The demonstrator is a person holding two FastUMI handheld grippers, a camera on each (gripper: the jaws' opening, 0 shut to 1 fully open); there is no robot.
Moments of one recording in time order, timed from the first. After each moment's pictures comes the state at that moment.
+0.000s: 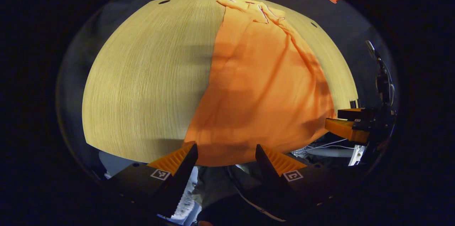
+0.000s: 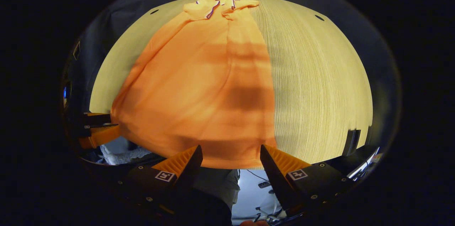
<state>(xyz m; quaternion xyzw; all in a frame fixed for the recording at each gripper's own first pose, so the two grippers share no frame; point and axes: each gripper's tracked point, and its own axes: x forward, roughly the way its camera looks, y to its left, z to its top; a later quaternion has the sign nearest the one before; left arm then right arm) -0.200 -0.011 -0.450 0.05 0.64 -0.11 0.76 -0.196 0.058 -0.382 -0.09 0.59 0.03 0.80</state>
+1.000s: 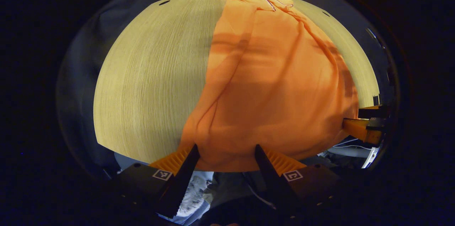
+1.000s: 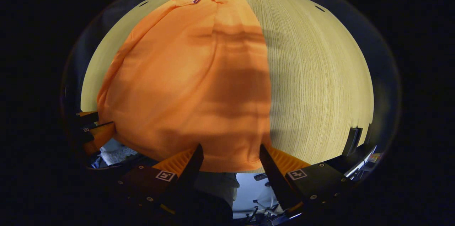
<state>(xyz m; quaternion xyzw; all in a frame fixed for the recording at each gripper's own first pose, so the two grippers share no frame) -0.197 -0.015 -0.469 0.13 0.64 -0.06 0.75 -0.194 0.037 -0.402 -0.11 0.63 0.01 0.77</state>
